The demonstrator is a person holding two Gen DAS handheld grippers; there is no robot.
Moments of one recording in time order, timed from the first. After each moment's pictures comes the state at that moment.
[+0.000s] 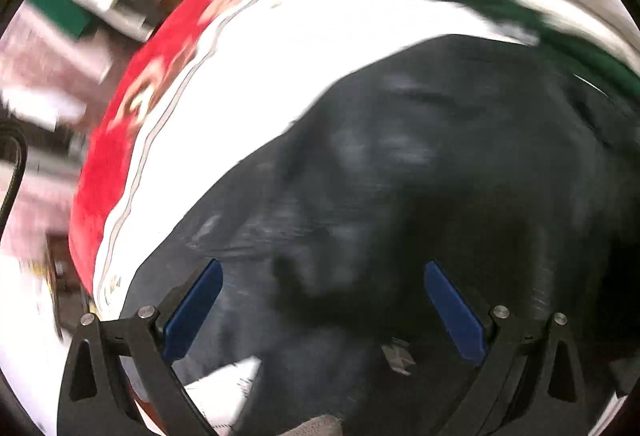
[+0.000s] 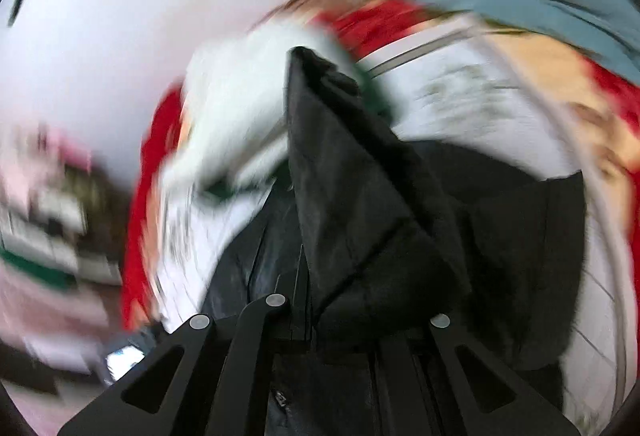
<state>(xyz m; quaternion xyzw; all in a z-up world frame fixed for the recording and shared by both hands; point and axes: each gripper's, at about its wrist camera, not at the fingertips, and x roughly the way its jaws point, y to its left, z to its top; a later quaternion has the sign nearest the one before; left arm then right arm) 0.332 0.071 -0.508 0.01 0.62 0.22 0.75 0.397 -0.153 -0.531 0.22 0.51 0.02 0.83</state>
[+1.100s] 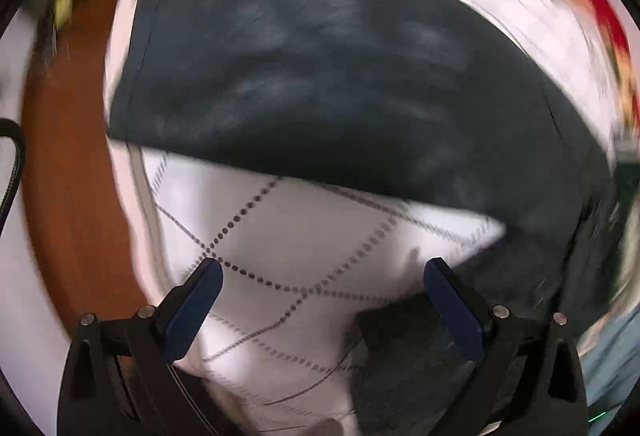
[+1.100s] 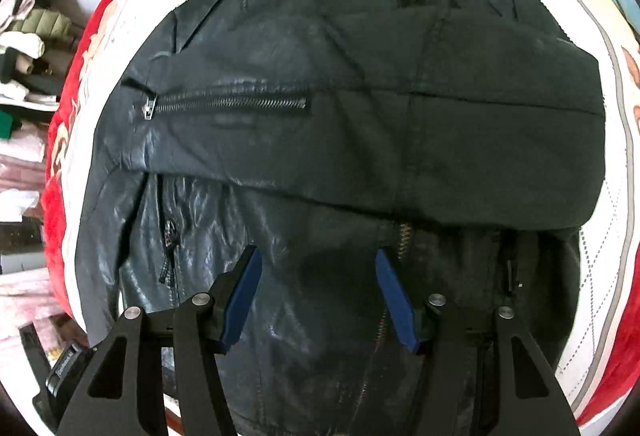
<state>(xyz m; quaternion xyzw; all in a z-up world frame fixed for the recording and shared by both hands) 0.084 0.216 -0.568 -0.49 0.57 0.35 0.56 0.285 -0.139 -0.641 0.13 0.68 0.05 0.72</state>
